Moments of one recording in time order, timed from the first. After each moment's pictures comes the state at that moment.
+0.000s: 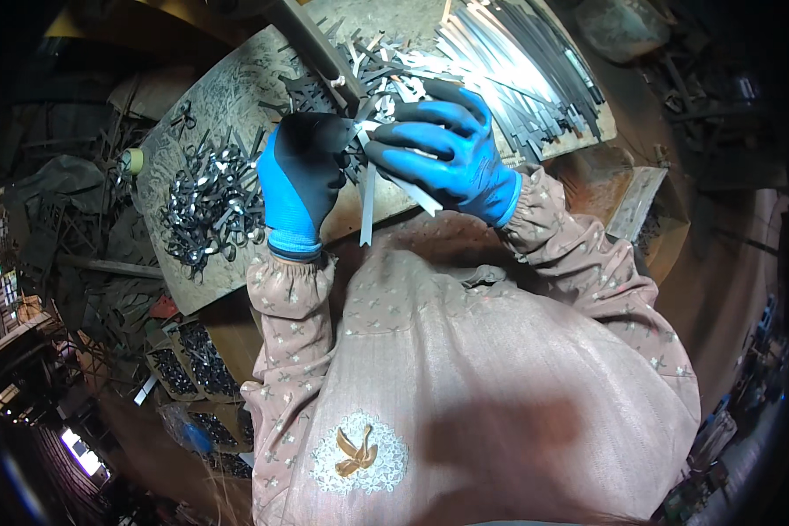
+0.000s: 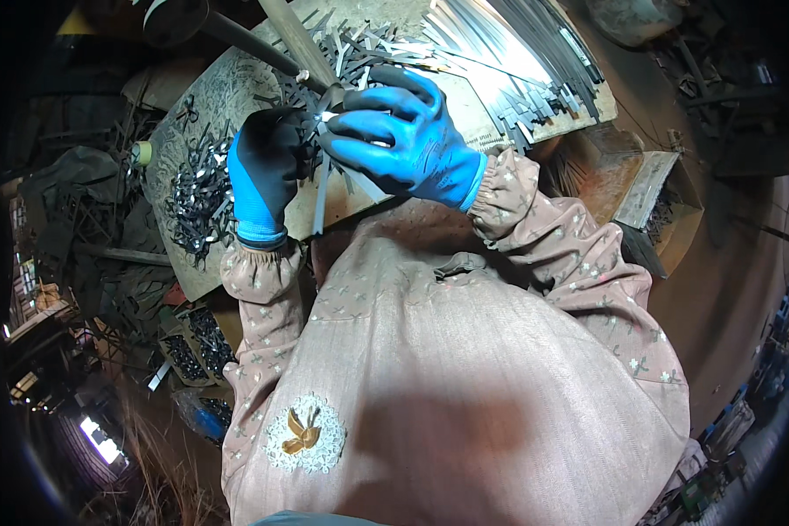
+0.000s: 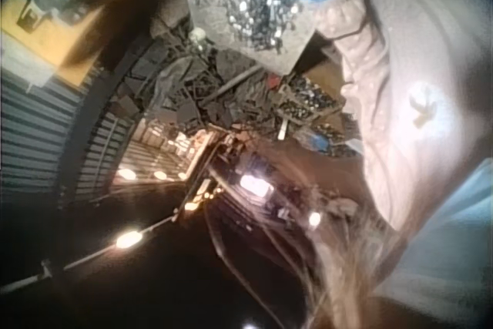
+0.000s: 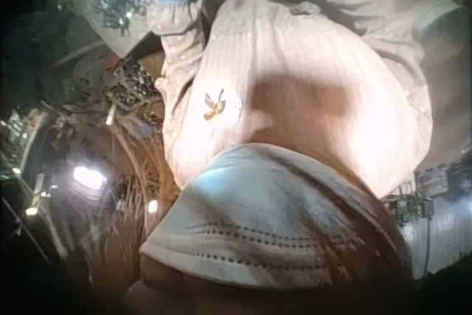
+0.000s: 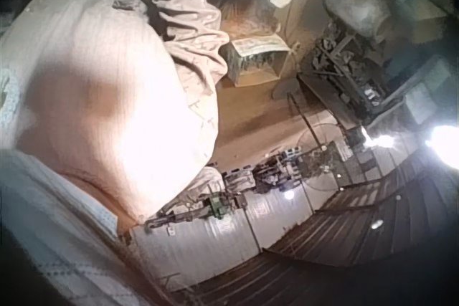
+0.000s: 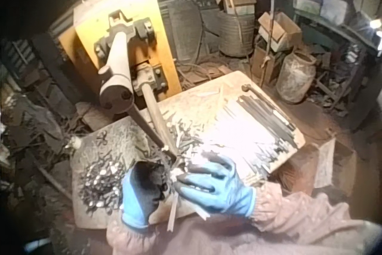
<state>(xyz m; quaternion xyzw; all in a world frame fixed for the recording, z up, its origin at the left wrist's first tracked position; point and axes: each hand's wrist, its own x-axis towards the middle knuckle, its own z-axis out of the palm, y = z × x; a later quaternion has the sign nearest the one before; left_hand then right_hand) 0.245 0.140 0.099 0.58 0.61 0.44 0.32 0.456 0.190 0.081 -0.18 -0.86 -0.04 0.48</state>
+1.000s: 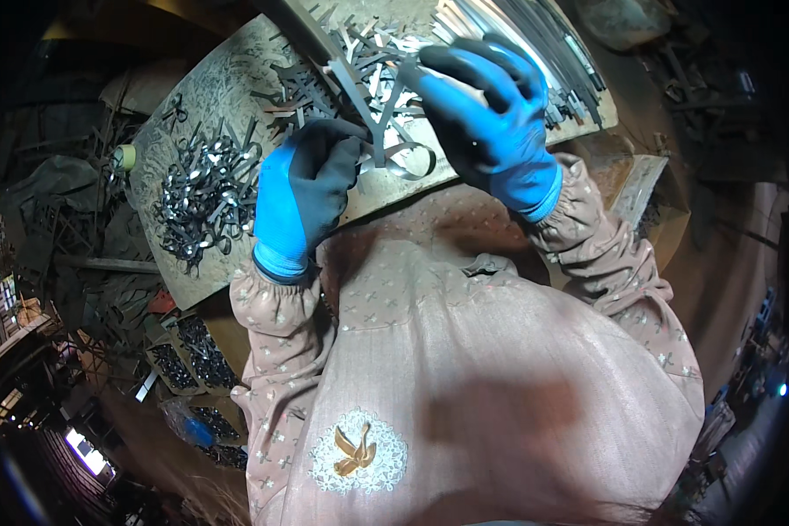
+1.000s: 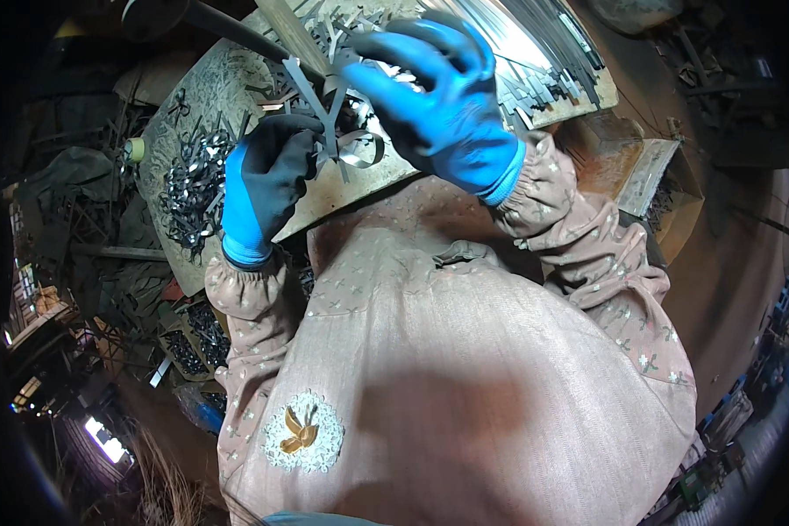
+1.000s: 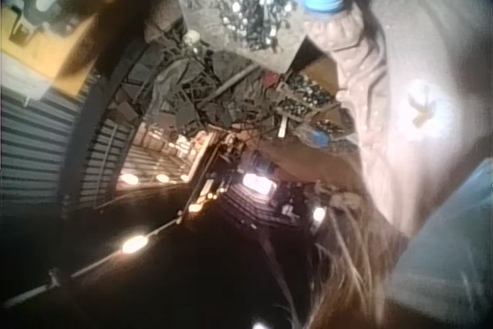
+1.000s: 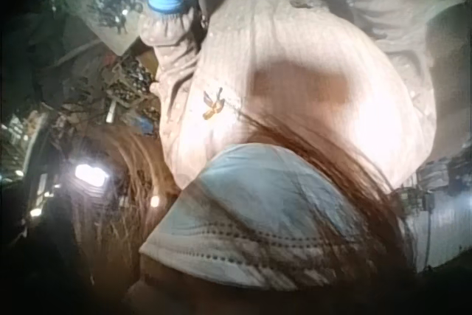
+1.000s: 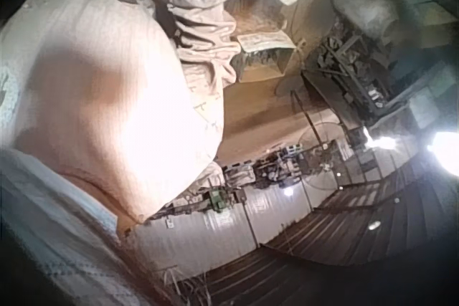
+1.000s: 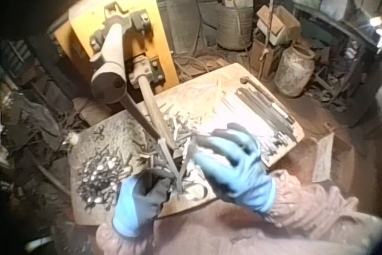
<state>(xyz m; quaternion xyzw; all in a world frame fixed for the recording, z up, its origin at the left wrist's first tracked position) 0.264 0.124 0.126 0.59 0.59 0.39 0.39 0.487 0.199 0.111 -0.28 -0.84 -0.12 0.45</state>
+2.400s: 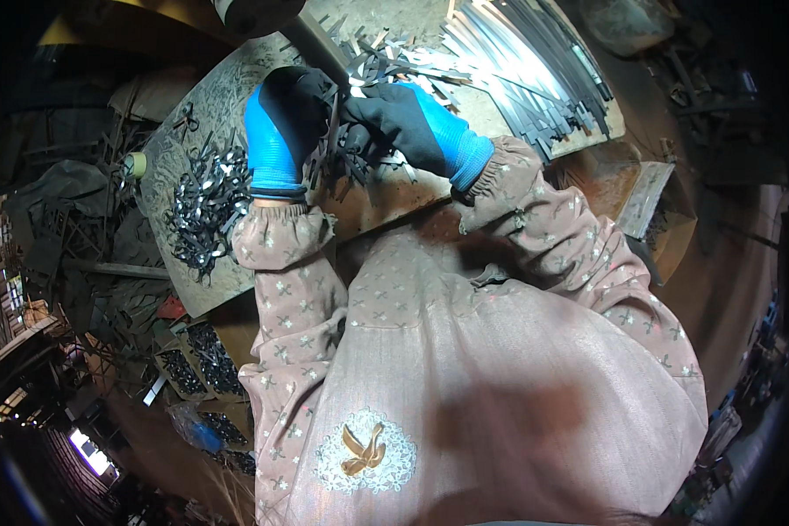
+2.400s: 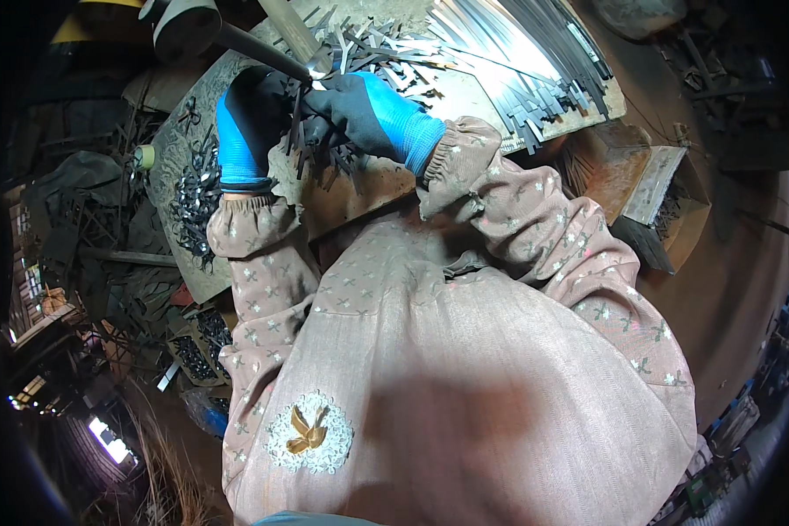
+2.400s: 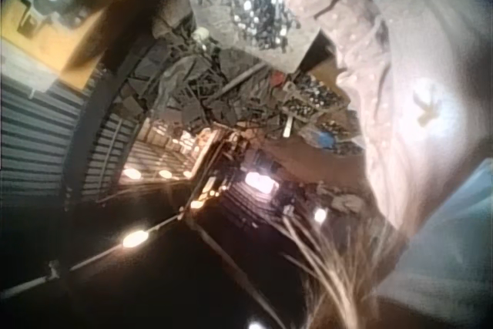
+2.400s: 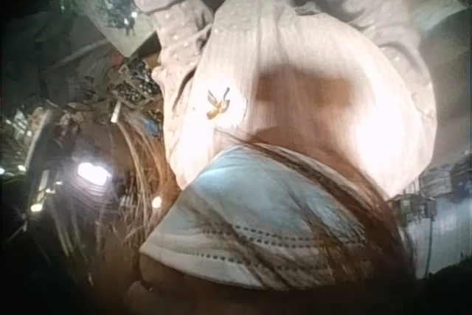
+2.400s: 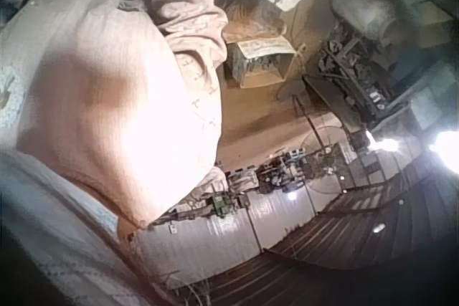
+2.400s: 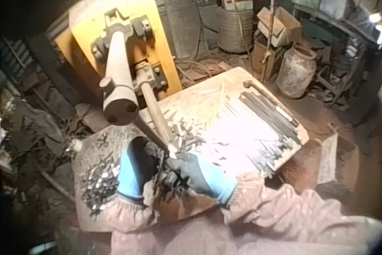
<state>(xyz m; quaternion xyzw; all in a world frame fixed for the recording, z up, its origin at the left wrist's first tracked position) 0.194 0.215 0.086 0.78 0.57 0.26 -0.03 0.404 0.226 0.064 -0.27 -0.85 0.31 0.33</state>
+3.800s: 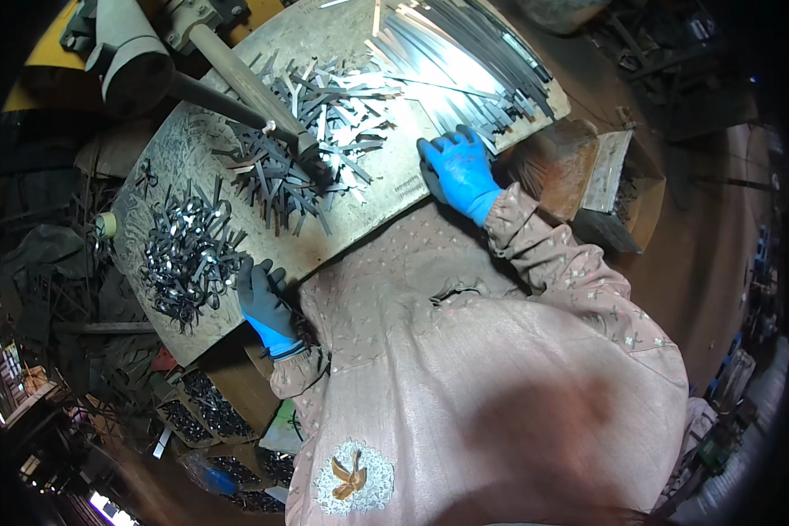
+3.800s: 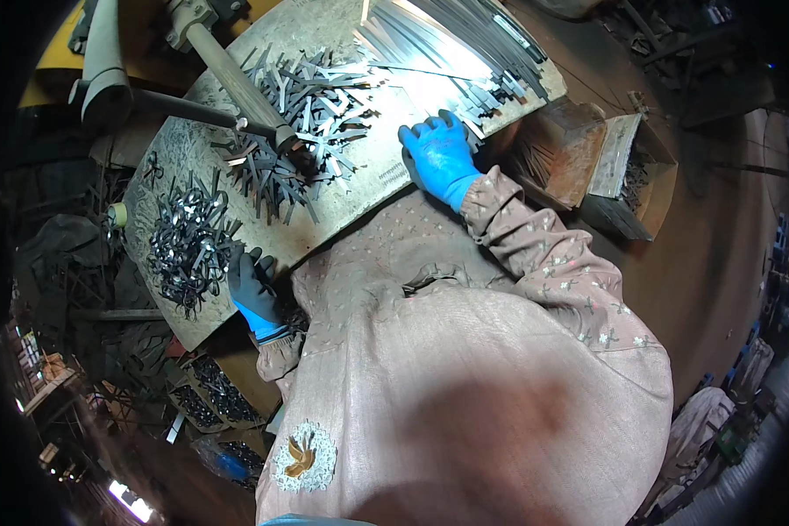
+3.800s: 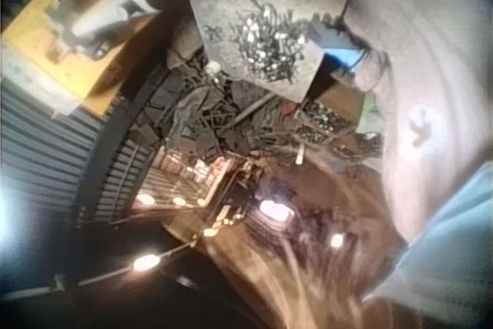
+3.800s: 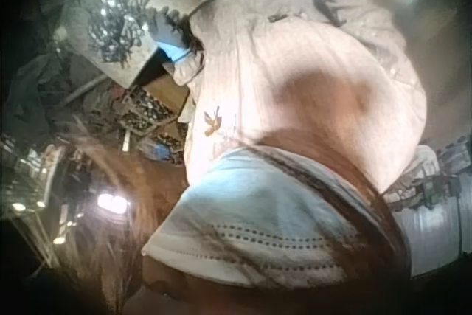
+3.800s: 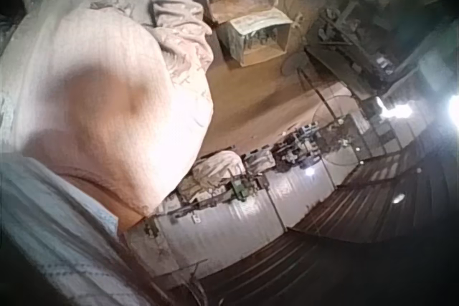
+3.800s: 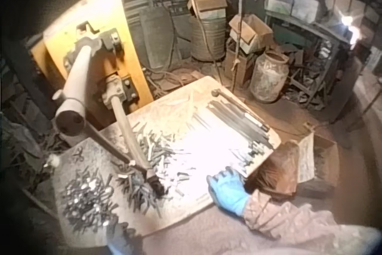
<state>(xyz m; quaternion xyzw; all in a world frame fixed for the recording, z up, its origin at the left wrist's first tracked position) 0.197 0.022 -0.008 0.25 0.71 0.54 0.39 0.544 0.176 -0.042 -0.51 -0.85 -0.01 0.15</state>
